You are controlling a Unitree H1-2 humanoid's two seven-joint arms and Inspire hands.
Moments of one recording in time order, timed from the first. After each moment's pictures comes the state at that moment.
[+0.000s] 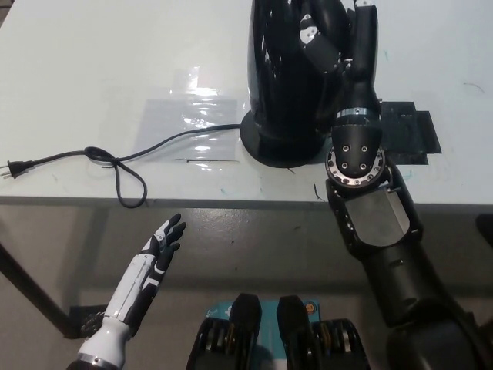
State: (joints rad) left_arm -0.03 0.16 -0.10 -0.10 0.09 -0.10 -0.11; right_arm -0.94 0.07 0.00 0.62 -0.28 -0.16 -0.48
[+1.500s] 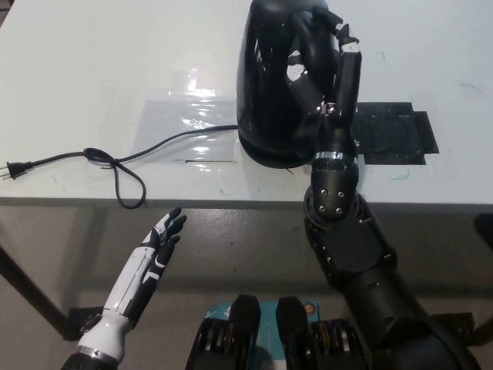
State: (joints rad) left_arm -0.05 0.17 -0.10 -0.10 0.10 -0.10 -0.11; right_arm -0.88 0.13 0.04 0.82 -0.29 -0.46 -0.60
